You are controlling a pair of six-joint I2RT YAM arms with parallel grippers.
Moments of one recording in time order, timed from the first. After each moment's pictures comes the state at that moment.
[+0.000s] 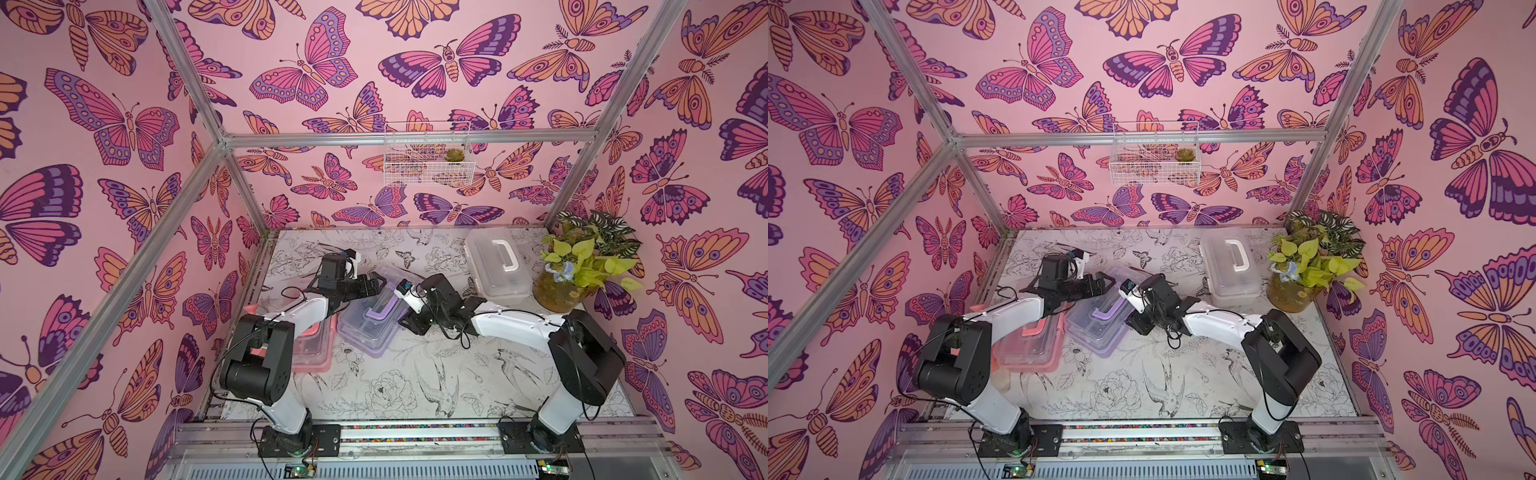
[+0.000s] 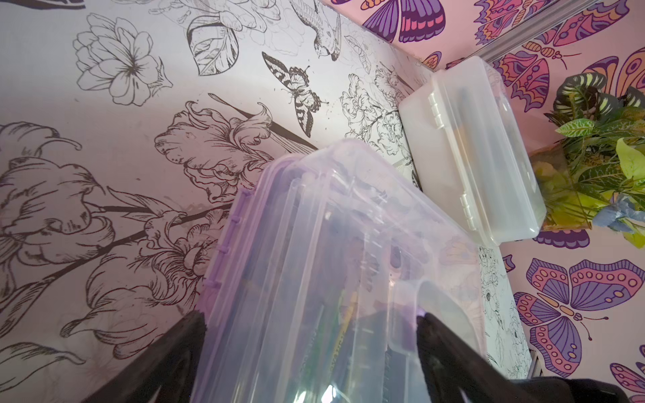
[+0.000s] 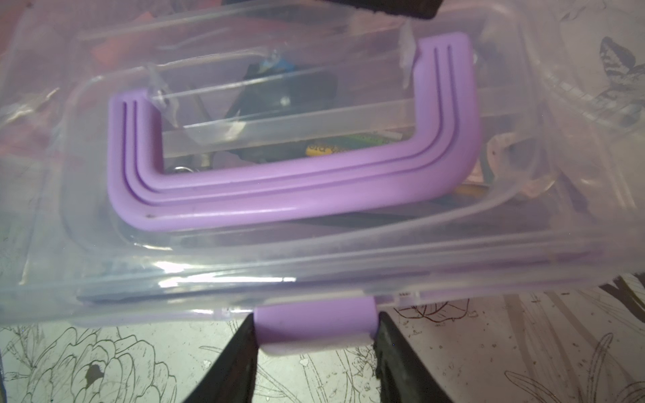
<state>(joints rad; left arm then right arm) -0.25 1.66 0.94 0.02 0.48 -0.46 0.77 1.70 1.04 -0.14 -0.20 -0.03</state>
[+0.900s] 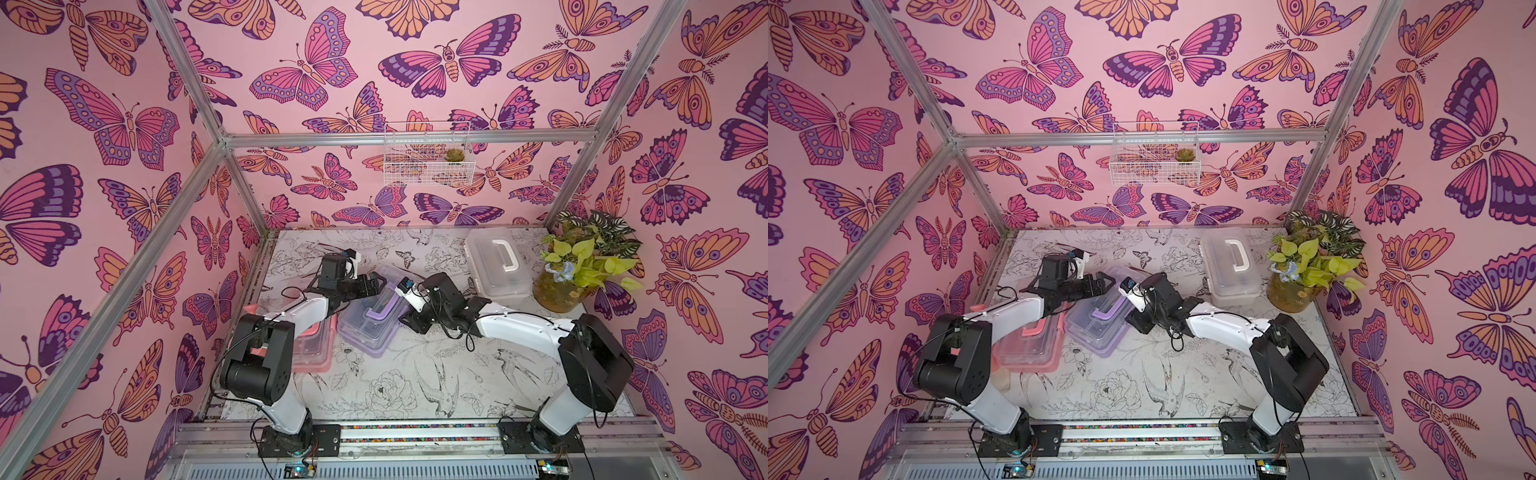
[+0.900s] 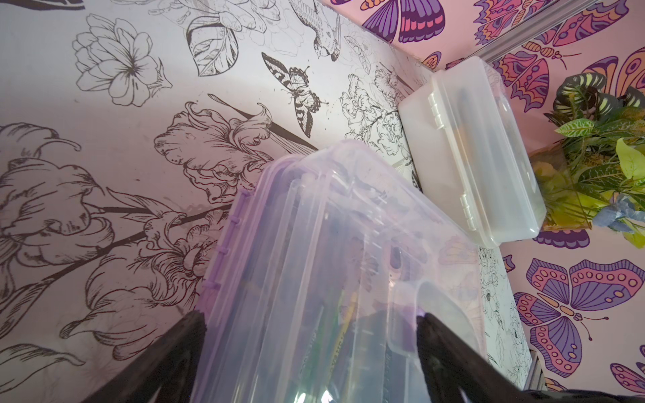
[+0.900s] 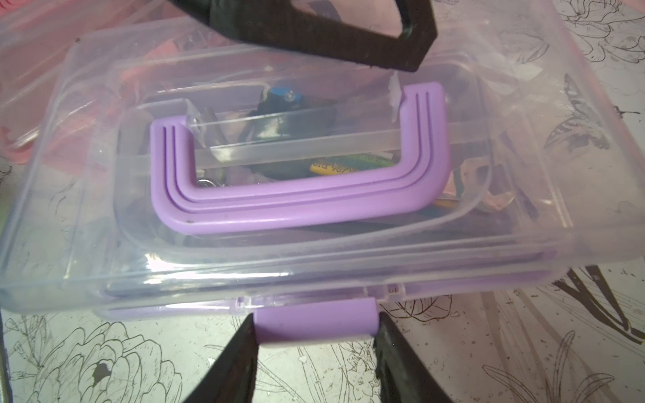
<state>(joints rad) -0.25 1.66 0.94 0.03 0.48 -0.46 0.77 1.65 1.03 -0.14 -0.19 -0.05</state>
